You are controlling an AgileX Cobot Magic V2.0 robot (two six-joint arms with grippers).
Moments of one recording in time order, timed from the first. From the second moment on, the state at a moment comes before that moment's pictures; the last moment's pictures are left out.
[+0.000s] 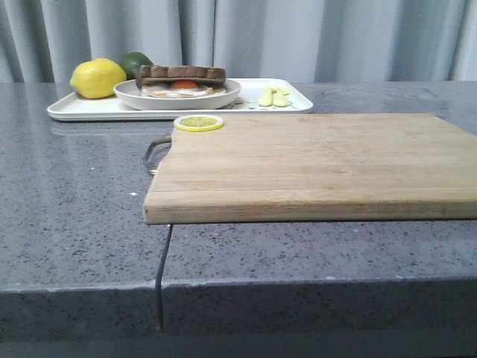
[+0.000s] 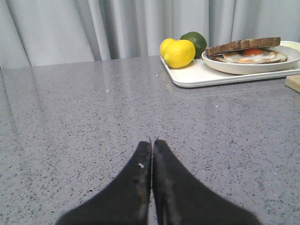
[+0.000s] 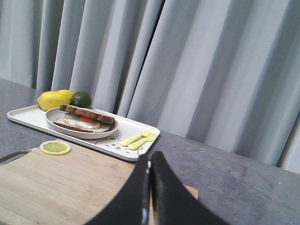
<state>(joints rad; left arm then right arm) -0.04 -0.01 0.00 0.14 0.14 -0.14 0.11 -0.01 -0.26 0.89 0.27 -1.02</state>
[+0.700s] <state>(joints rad) -0.04 -0.01 0.00 0.14 0.14 -0.14 0.11 -0.01 -0.17 0.05 0.28 -0.10</state>
